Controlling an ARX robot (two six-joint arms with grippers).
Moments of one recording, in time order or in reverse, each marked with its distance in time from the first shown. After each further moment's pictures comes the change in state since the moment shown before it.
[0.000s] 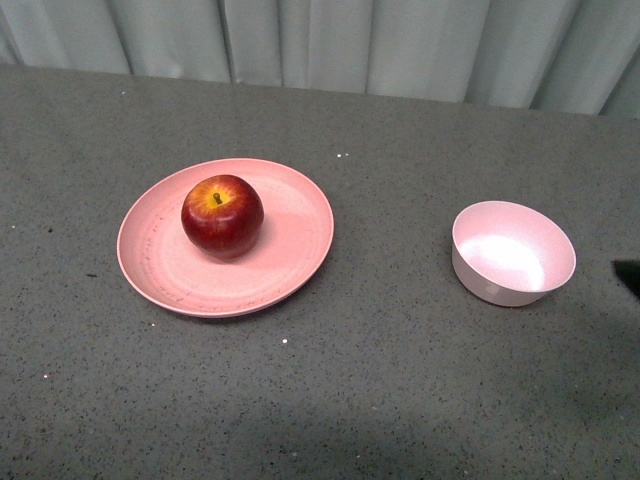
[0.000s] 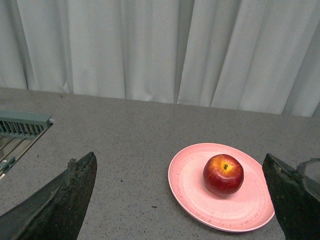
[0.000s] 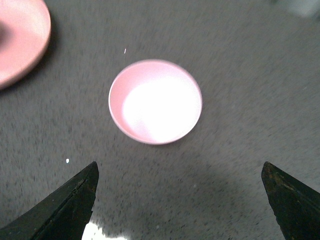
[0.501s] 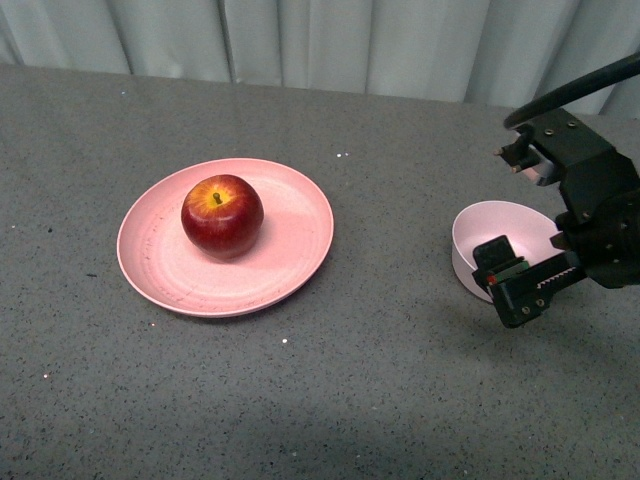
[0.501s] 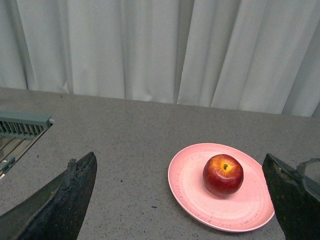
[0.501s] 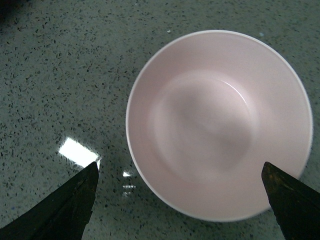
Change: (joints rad) left arm 0.000 0.000 0.000 0.000 0.000 0.000; right arm 0.101 0.626 0.443 -0.108 -0.001 -0.040
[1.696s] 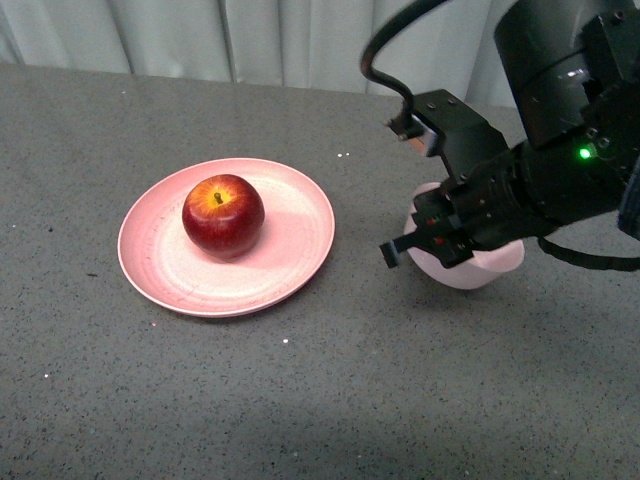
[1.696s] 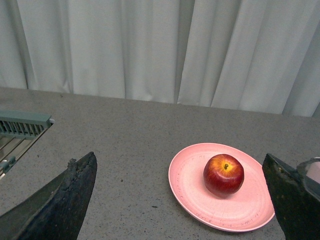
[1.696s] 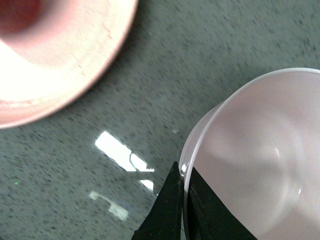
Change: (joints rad) left arm 0.000 0.000 0.000 0.000 0.000 0.000; right arm 0.142 0.134 0.256 -0.159 -0.093 0.106
